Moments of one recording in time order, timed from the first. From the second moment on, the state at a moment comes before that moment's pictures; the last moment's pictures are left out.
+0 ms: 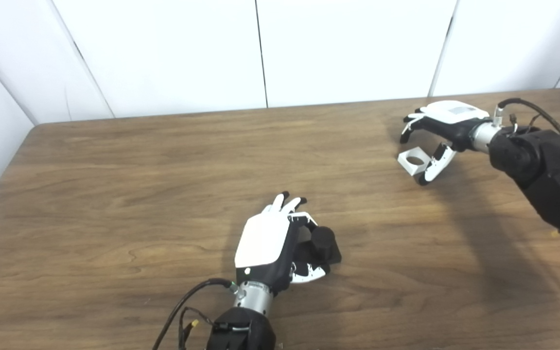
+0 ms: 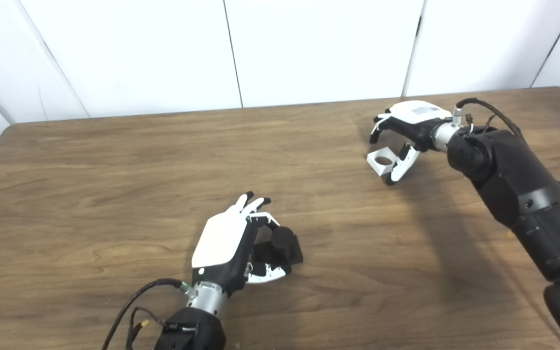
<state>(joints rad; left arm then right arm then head) 0.05 -0.04 -0.49 -0.31 1.13 0.33 -0.15 -0.72 -0.61 0.40 0.45 -0.74 -0.09 0.42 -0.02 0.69</state>
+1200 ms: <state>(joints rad) 0.05 -0.04 -0.49 -0.31 1.13 0.34 -0.16 -0.72 -0.63 0.42 0.46 -0.73 -0.12 0.43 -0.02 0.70</state>
